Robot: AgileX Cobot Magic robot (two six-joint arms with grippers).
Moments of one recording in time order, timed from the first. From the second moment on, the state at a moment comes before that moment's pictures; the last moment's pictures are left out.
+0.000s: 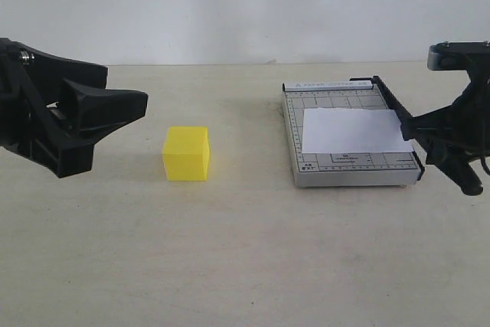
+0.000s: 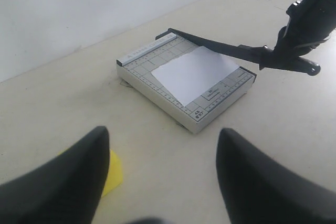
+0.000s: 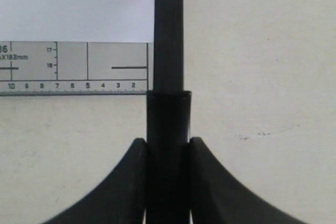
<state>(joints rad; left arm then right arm) -0.31 1.01 -0.59 1.73 -0.26 -1.00 0.08 1.63 -0.97 0.02 0.63 0.02</state>
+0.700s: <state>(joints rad) -0.31 1.01 -0.59 1.72 -0.26 -1.00 0.08 1.50 -0.97 0.01 0.58 0.01</state>
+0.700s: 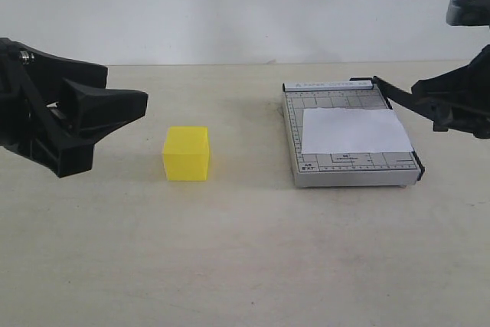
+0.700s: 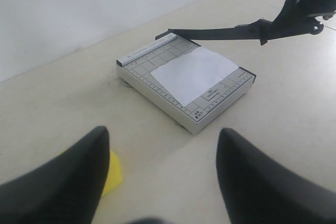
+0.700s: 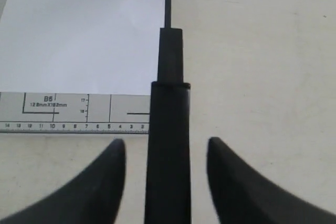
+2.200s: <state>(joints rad) -0.61 1.71 -1.09 1.26 -0.51 -0.51 0.08 1.20 -1.16 -0.01 0.72 -0.09</state>
